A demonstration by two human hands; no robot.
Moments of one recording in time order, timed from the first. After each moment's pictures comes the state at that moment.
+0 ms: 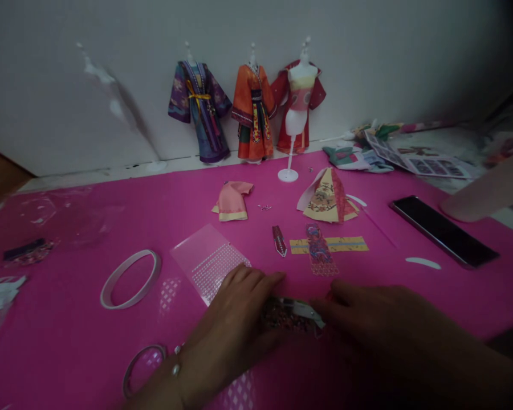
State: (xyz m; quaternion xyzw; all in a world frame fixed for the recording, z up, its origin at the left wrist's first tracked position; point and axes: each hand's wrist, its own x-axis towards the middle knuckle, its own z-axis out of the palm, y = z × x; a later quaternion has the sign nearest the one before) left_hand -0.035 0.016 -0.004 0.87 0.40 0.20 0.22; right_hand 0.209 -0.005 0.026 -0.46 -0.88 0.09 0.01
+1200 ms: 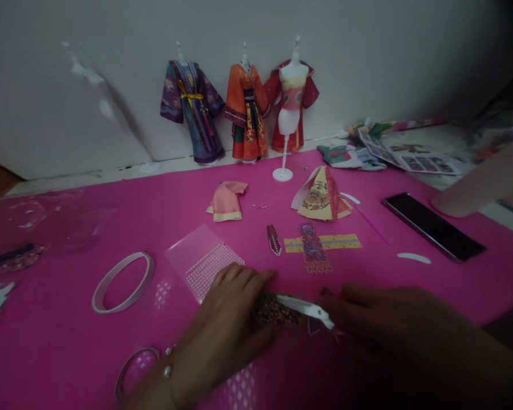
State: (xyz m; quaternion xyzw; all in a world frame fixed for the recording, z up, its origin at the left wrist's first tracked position) left_hand -0.032 0.020 0.004 0.86 0.42 0.17 0.22; right_hand 0.224 -0.012 0.033 -0.44 -0.89 0.08 0.03
